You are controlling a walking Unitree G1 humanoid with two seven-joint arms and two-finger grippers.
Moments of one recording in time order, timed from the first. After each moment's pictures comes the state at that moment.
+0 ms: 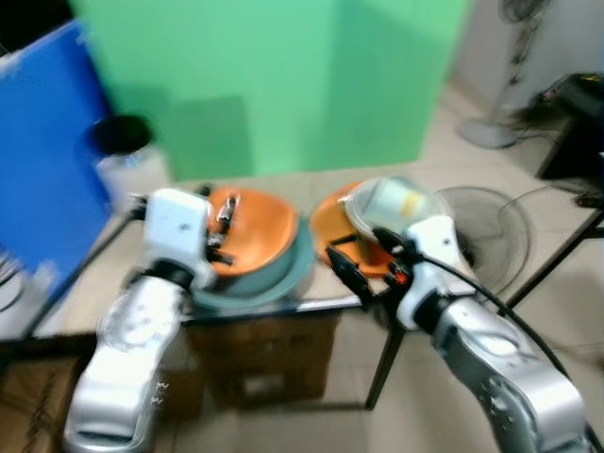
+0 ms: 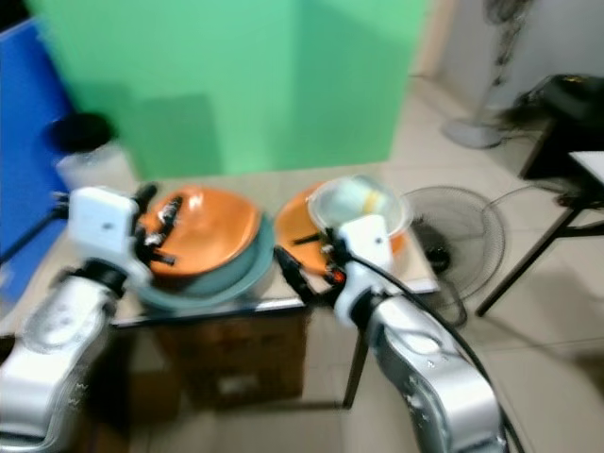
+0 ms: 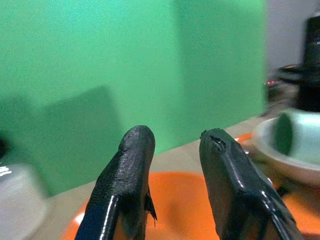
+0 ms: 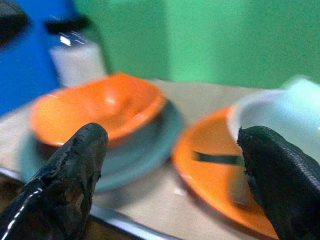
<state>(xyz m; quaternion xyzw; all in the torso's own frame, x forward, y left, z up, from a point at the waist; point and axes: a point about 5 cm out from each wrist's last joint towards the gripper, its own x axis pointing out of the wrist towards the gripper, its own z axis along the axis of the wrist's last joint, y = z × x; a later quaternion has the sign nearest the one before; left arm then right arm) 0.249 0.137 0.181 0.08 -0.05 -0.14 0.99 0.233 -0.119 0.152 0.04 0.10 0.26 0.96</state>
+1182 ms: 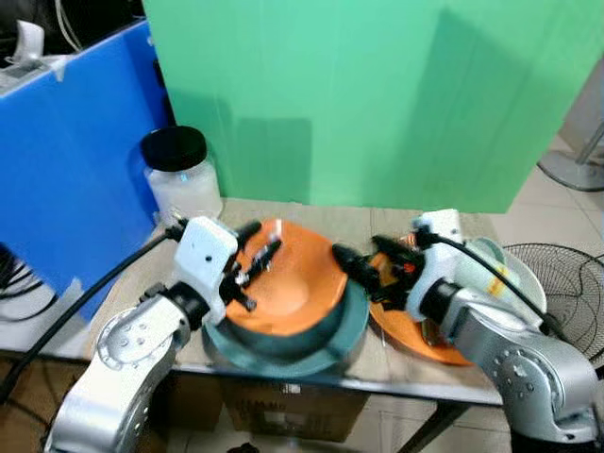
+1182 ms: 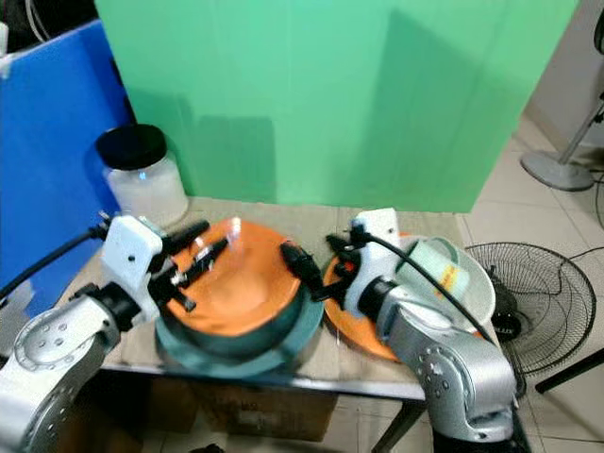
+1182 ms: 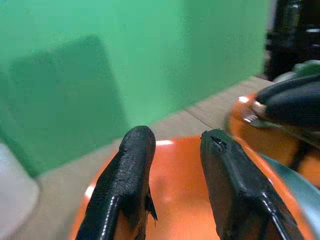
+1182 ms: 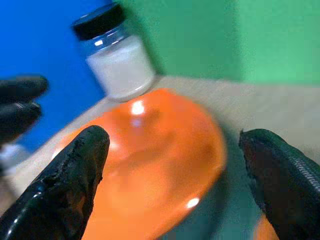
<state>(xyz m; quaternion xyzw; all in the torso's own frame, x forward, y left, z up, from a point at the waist) 0.227 0.138 0.167 0.09 0.02 -0.31 0.95 0.247 -0.117 0.153 0.16 0.18 0.31 0.92</state>
